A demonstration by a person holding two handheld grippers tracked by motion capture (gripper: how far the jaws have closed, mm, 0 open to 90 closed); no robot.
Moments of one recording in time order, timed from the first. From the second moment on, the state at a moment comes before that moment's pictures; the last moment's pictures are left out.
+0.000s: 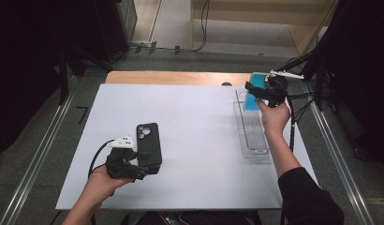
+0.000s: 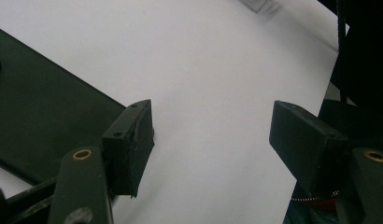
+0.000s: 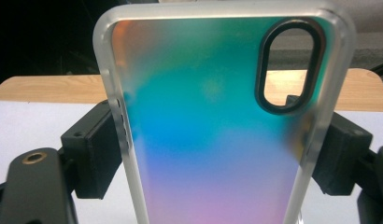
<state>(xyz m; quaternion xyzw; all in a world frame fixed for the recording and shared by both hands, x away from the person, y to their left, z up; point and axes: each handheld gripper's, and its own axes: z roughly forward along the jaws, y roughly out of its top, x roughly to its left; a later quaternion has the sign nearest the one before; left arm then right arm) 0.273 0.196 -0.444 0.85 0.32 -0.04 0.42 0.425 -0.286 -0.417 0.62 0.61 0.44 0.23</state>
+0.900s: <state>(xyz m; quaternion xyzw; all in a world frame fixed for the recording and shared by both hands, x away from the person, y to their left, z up) 0.277 0.198 -0.444 0.84 0.32 -0.04 0.43 0.480 -0.272 -0.462 0.64 0.60 0.39 0.28</state>
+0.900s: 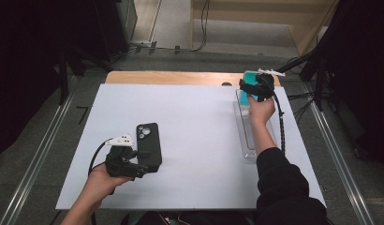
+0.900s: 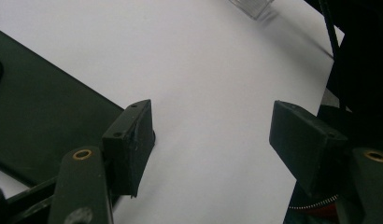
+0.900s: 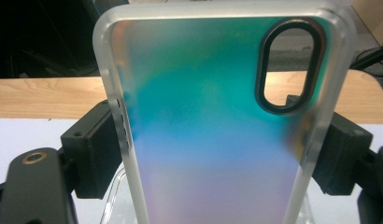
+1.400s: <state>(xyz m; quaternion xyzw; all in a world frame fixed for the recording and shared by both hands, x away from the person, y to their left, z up) 0.277 0.198 -0.444 0.84 0.33 -0.04 0.43 0.483 -0.260 -0.472 0.64 0.60 0.38 0.29</state>
